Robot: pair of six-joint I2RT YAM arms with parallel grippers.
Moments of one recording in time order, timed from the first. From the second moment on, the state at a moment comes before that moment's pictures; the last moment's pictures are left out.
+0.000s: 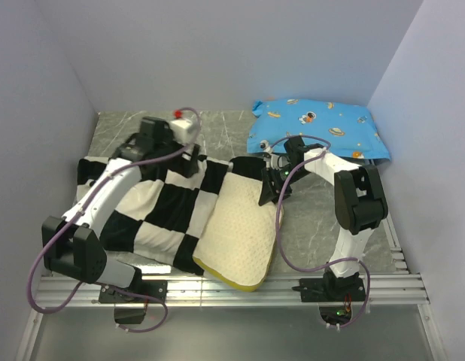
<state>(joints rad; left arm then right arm) -0.19 1.42 1.25 -0.59 0.27 0.16 0.24 1.85 1.24 -0.83 -0.75 -0.06</state>
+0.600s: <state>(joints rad) -0.56 1.86 1.41 -0.37 0.00 -0.08 0.28 1.89 1.19 -0.66 -0.88 0.12</state>
